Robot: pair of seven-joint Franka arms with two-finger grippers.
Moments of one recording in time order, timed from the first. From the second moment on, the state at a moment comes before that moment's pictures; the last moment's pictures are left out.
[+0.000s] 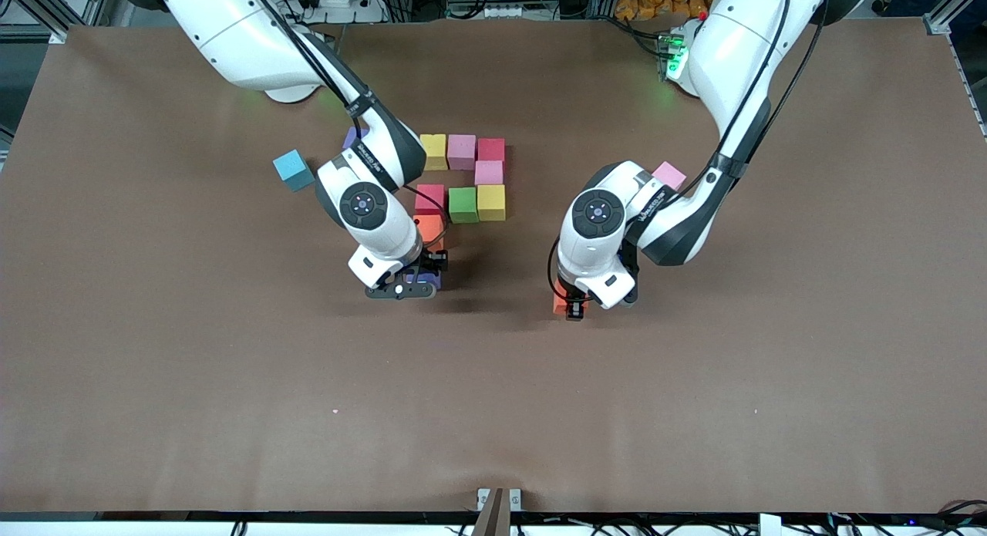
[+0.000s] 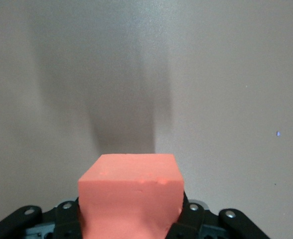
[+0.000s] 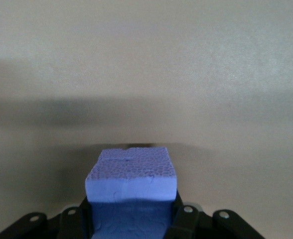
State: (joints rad) left arm -0.32 0.68 -0.31 -1.58 0.31 2.27 -2.26; right arm 0.35 0.59 0.25 -1.80 -0.08 2.38 0.62
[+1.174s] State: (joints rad) left arm -0.32 0.68 -0.31 -1.58 0.31 2.27 -2.26; right arm 0.41 0.61 0.23 -1.82 -0.22 2.37 0.77
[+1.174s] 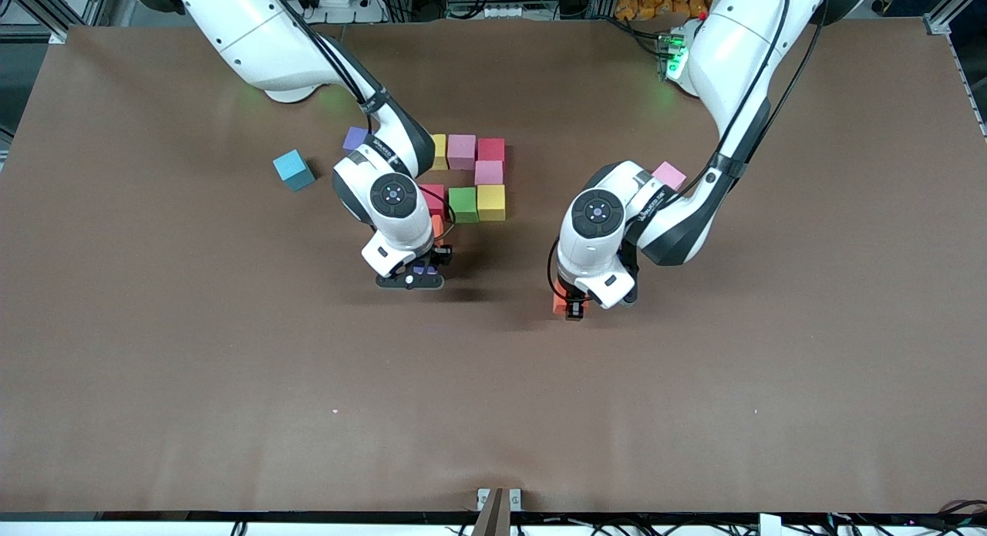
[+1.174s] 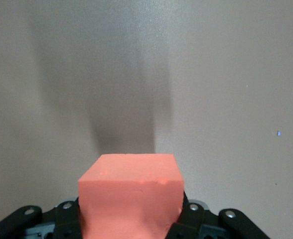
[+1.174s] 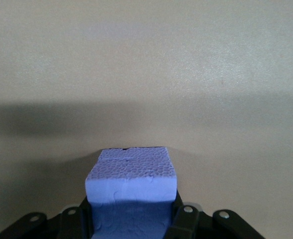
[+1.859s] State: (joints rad) left arm -0.32 0.68 -0.31 -1.58 0.31 2.27 -2.26; right arm 0.41 0.61 0.23 -1.82 -0.21 2.37 0.78
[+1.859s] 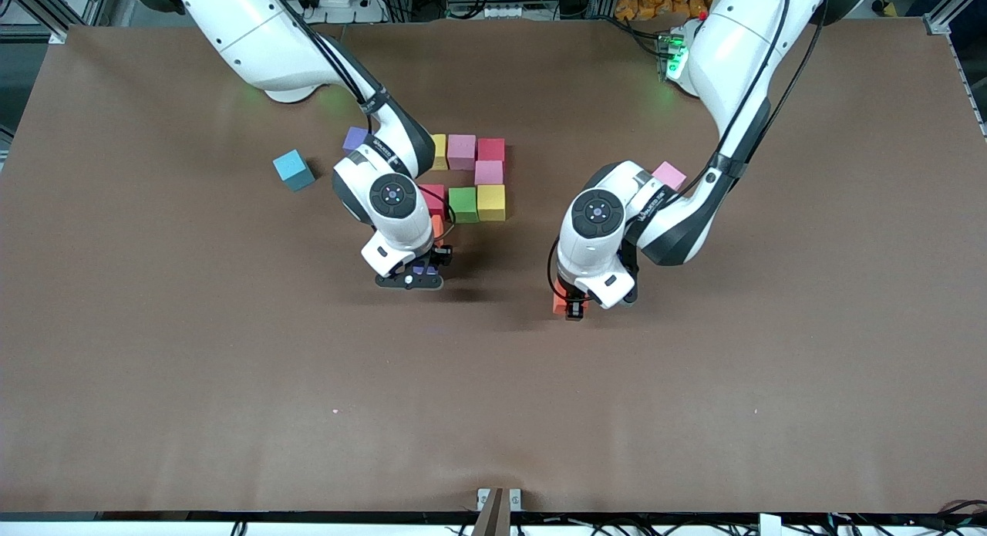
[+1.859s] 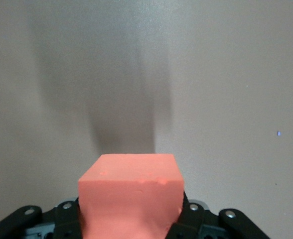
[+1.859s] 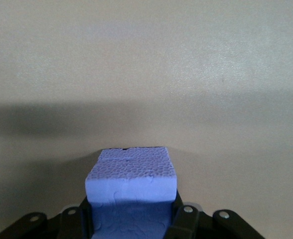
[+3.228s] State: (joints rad) left arm -0.34 0.70 -0.31 -1.56 0.31 2.27 -2.26; right arm 0.41 0.61 0.24 -1.83 -0.20 2.37 0.78
